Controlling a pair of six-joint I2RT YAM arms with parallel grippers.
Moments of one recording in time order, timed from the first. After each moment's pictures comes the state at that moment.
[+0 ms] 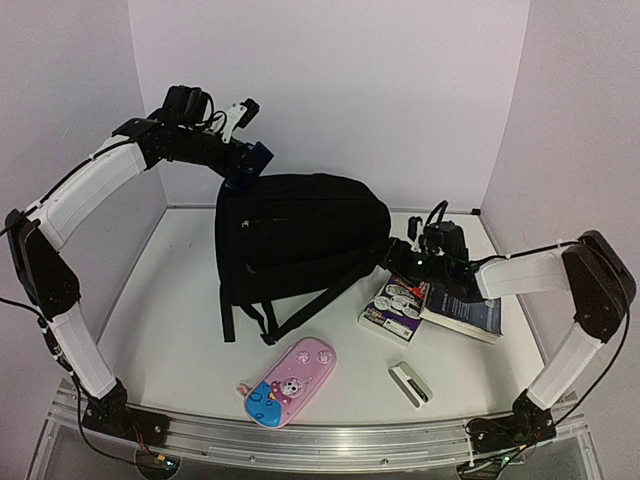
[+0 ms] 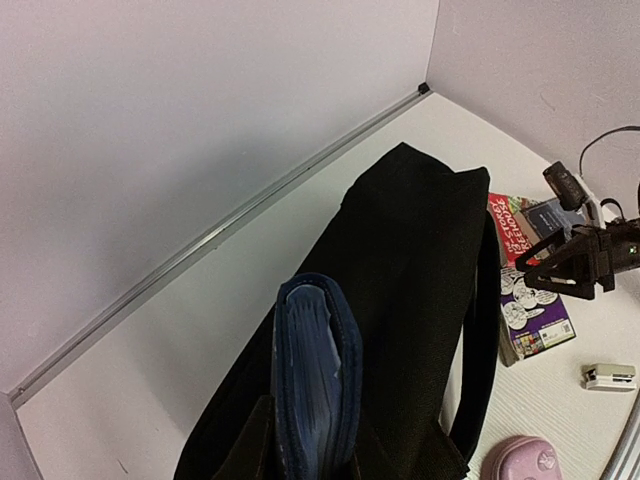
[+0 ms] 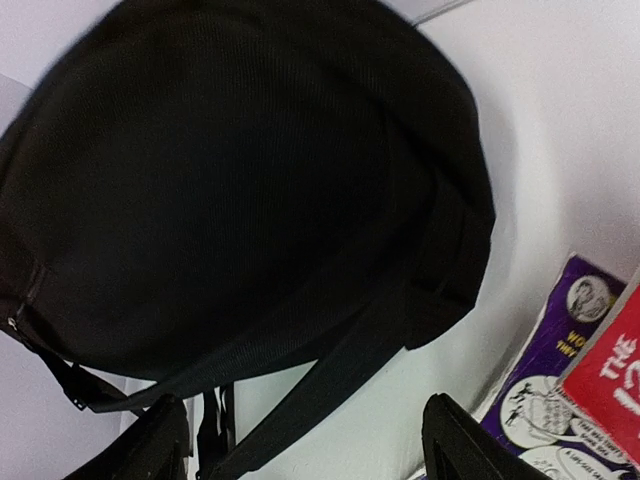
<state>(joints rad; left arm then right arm) -0.49 1.72 1.90 -0.69 0.26 0.18 0.55 1.65 0.83 0.39 -0.17 0.82</state>
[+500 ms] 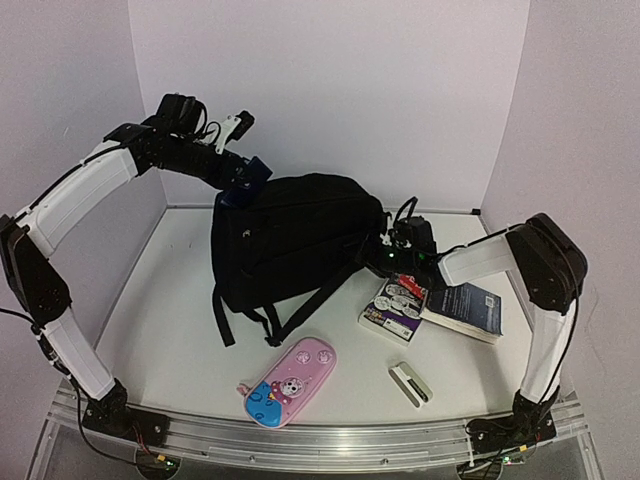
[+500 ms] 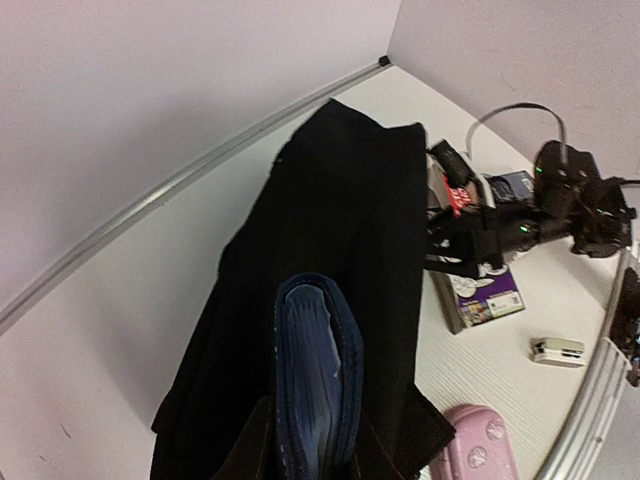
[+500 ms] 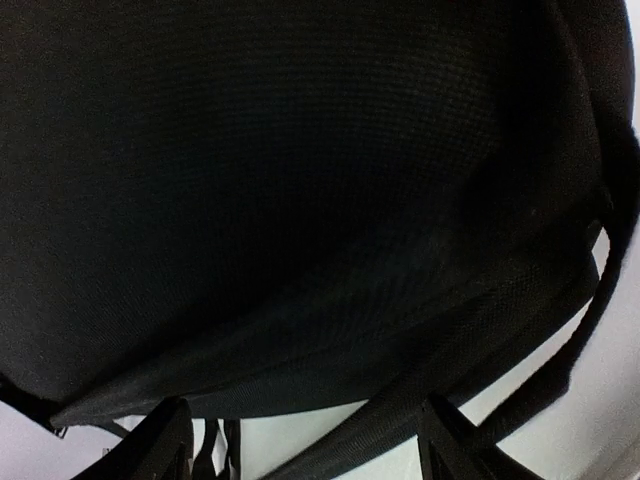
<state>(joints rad) -0.49 1.66 1.81 -0.76 0.36 0.12 0.56 1.97 1.07 0.50 -0.25 0.81</state>
